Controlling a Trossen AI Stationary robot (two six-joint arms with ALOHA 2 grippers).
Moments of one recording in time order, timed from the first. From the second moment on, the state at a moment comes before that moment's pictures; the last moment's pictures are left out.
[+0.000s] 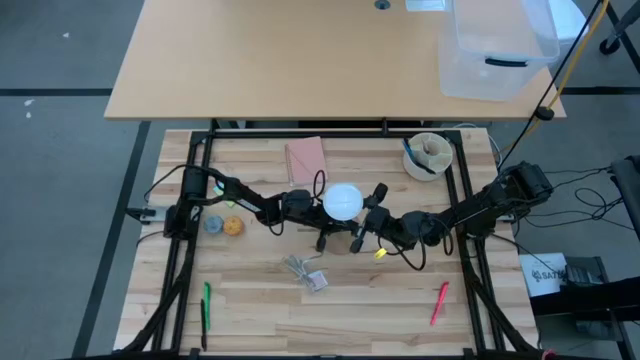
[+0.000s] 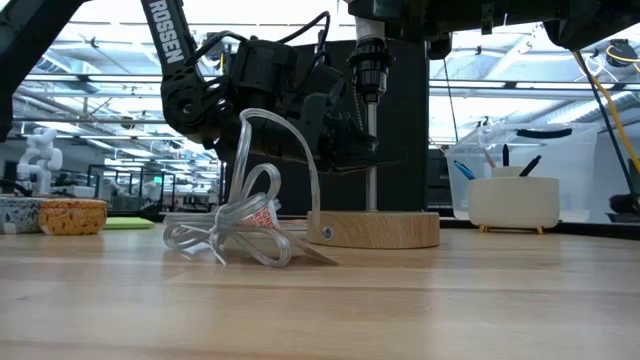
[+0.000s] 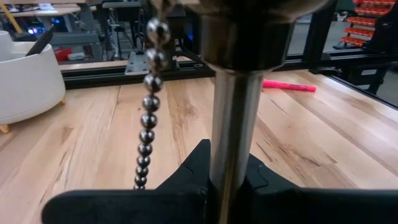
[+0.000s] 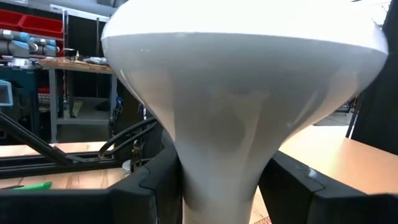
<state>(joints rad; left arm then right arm) 0.08 2.08 0.89 1.01 0.32 0.08 0.29 1.52 0.65 1.06 0.70 -0.20</state>
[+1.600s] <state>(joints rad) 0.11 2.07 0.89 0.92 0.76 0.11 0.11 1.53 0.64 0.96 0.03 -0.13</state>
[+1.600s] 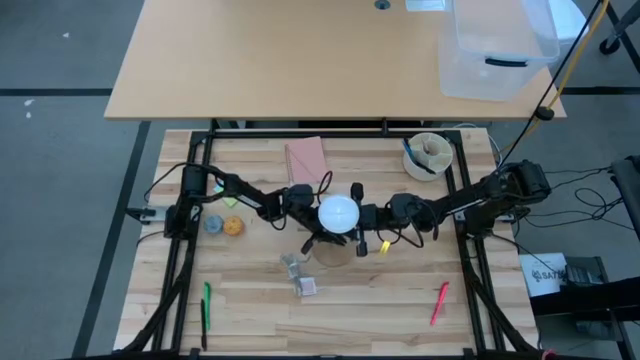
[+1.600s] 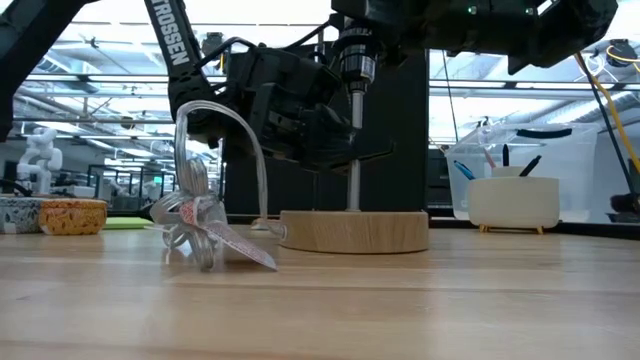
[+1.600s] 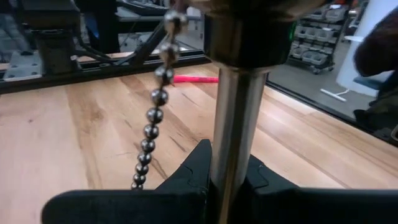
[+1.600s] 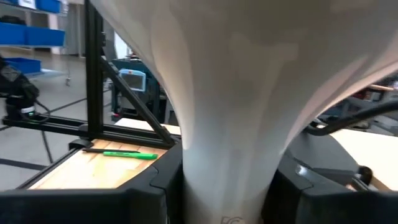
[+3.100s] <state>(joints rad) 0.11 2.08 0.89 0.91 0.85 0.14 -0.02 1.46 0.73 0.79 -0.44 -0.08</state>
